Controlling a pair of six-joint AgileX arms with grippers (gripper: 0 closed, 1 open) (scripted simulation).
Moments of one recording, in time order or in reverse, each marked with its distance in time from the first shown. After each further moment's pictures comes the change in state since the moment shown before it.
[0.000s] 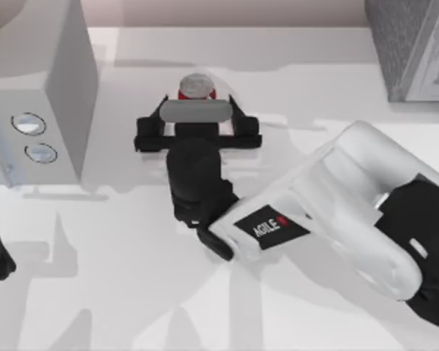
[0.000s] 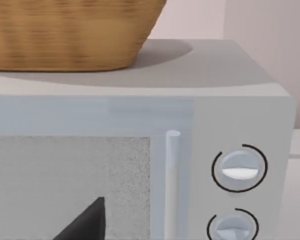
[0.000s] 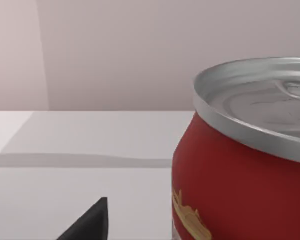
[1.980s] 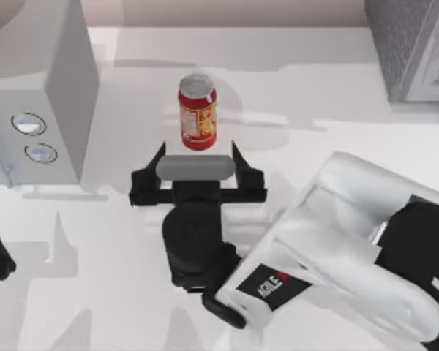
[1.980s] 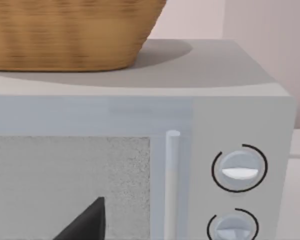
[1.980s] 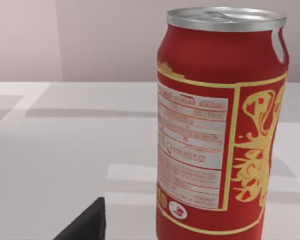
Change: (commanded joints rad) left arm 0.000 0.000 0.000 0.000 0.000 0.000; right arm 0.149 -0.119 -0.312 0.180 0.150 0.006
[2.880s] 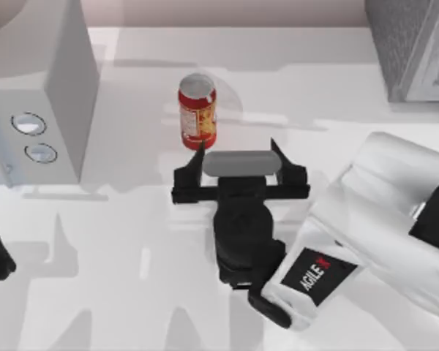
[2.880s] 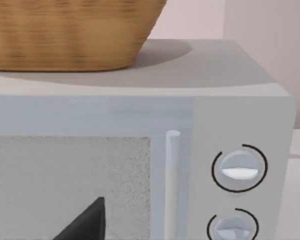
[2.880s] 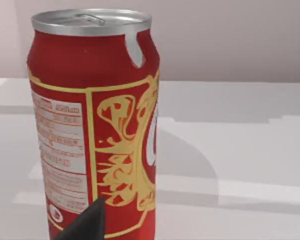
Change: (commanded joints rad) left arm 0.000 0.000 0.000 0.000 0.000 0.000; right arm -0.082 -0.095 -0.212 0.101 -0.084 0.000
